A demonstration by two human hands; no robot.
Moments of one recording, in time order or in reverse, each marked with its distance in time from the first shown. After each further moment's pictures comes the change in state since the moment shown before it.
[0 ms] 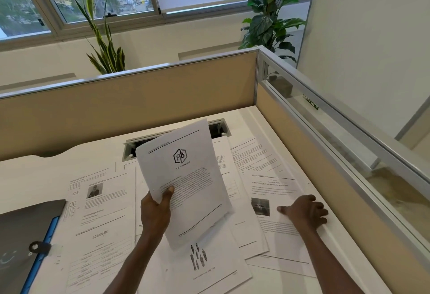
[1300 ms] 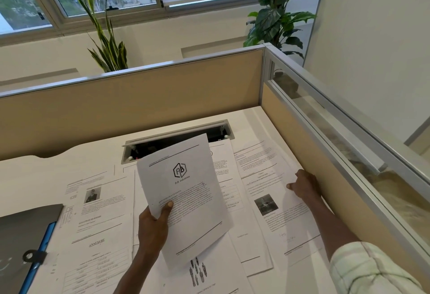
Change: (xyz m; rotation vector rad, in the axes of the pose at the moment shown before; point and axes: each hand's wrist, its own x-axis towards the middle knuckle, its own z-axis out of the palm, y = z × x) left_hand 0.006 -0.017 0.002 0.081 -0.014 -0.105; right_hand 0.104 -0.055 -0.010 -0.039 -0.040 -0.421
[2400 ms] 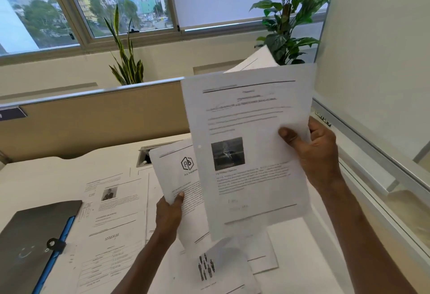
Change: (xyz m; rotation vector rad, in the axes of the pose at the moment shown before) left_hand -0.002 0.027 -0.001 -0.218 -0.071 -0.129; right_hand -0.169 -0.118 -0.163 1.104 0.187 -0.773
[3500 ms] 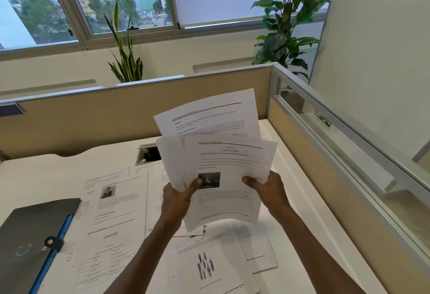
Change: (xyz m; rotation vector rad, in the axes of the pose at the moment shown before) left_hand -0.001 0.028 0.012 -0.072 -0.193 0.251; right_hand -0.057 0.118 0.056 -0.008 -0.100 0.509
